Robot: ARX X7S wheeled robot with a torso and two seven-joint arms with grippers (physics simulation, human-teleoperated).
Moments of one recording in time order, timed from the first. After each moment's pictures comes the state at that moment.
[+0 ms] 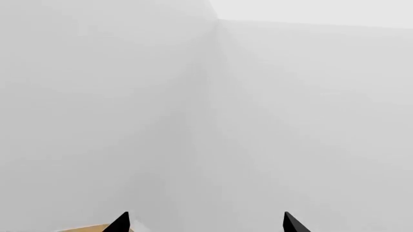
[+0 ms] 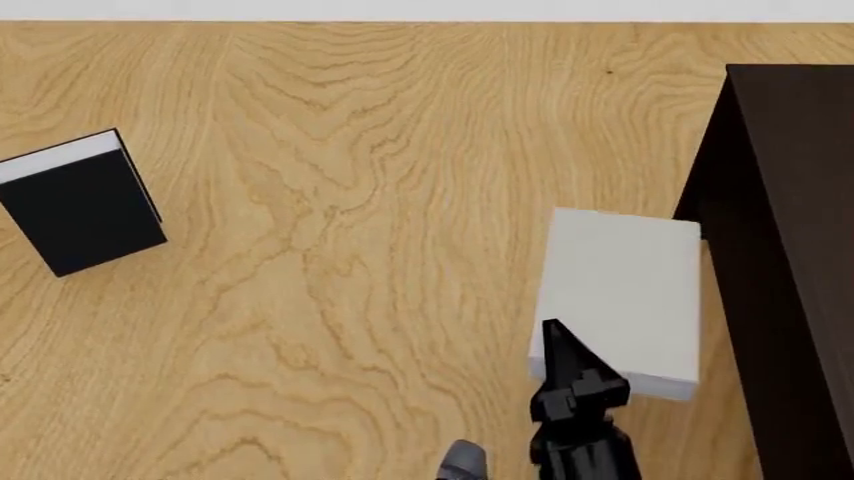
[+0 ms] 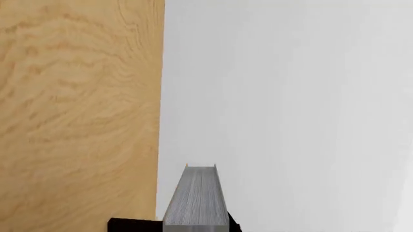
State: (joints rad) left arm 0.52 -0.57 -0.81 0.94 -1.01 0.21 -0.65; right arm 1.21 0.58 -2.03 0.01 0.28 0.83 1.06
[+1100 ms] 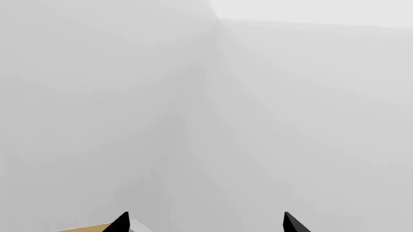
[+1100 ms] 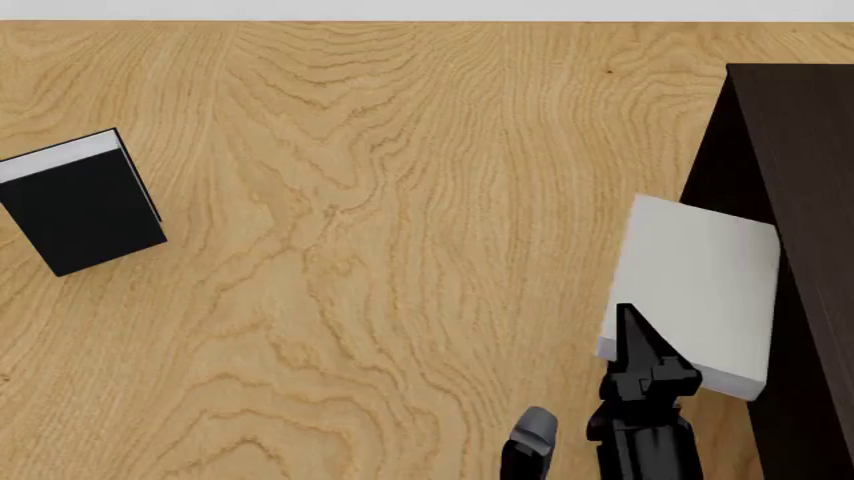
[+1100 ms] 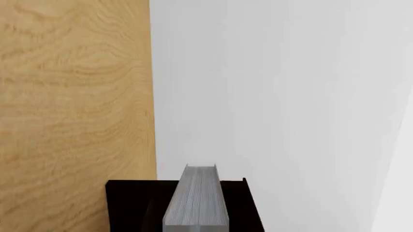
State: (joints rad) left arm 0.51 -0.57 -0.81 0.95 -1.01 0.19 -0.65; right arm 1.15 0.62 -1.94 0.22 0.29 0.65 1.08
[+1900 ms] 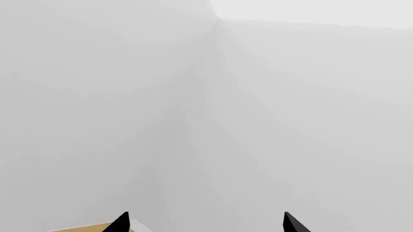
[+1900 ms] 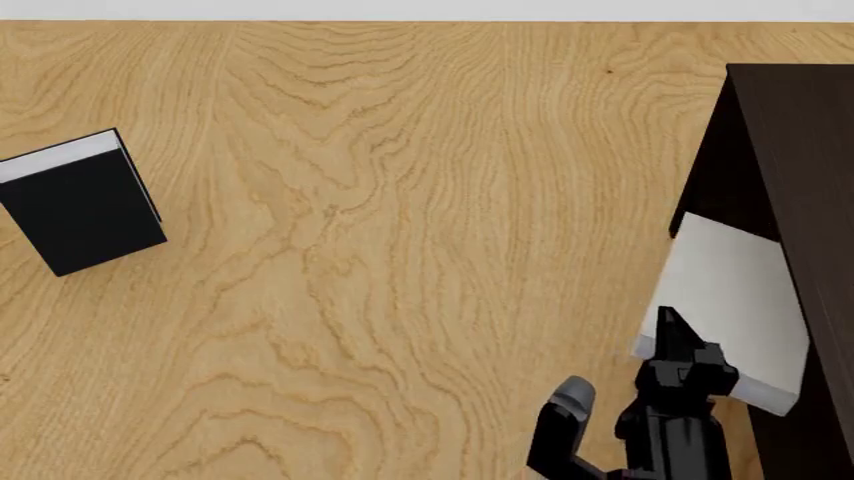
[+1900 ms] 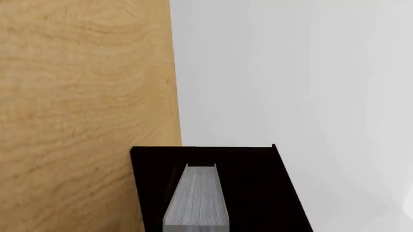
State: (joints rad) left arm 0.51 -0.56 -0.82 0.94 -1.02 0.19 -0.64; right arm 1.14 0.64 -1.87 0.29 0.37 0.61 0.99
